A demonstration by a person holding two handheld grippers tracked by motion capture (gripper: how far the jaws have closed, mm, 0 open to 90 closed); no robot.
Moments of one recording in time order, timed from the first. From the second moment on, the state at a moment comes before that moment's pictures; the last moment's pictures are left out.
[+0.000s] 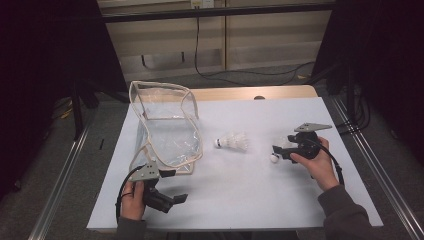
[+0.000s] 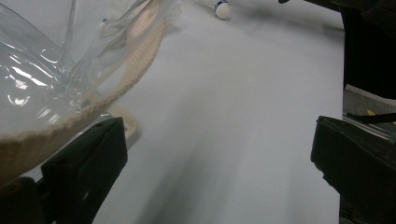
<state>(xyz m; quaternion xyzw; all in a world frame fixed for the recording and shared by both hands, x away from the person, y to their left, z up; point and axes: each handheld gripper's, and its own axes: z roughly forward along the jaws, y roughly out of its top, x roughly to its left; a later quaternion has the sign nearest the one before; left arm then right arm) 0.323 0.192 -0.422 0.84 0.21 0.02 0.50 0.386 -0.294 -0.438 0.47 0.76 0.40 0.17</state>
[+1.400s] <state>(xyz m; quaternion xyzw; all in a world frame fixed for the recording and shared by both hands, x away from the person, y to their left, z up) 0.322 0.192 -0.421 0.84 0.21 0.02 0.50 0.344 -0.301 -0.438 0.43 0.80 0.40 0.16</state>
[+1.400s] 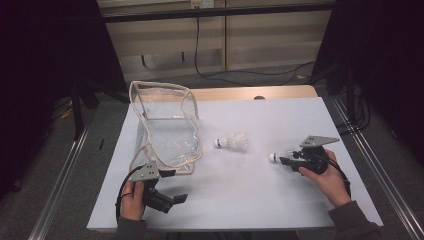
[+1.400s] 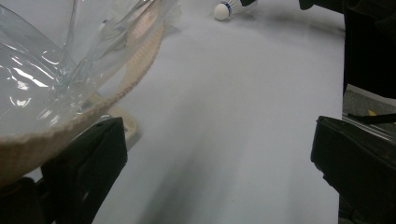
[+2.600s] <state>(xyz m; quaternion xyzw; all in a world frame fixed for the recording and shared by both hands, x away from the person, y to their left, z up) 0.322 0.192 -0.421 0.84 0.21 0.03 0.50 0.342 -0.301 -0.445 0.42 0.80 0.41 0.12</state>
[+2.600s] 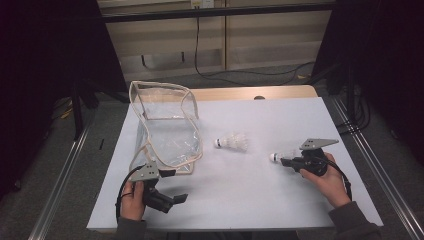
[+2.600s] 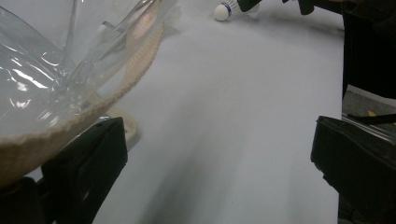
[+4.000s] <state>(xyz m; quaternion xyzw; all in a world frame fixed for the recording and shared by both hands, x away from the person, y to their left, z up) 0.322 0.193 -0.420 0.84 0.21 0.03 0.50 0.361 -0.290 -0.430 0.42 0.78 0.45 0.13</state>
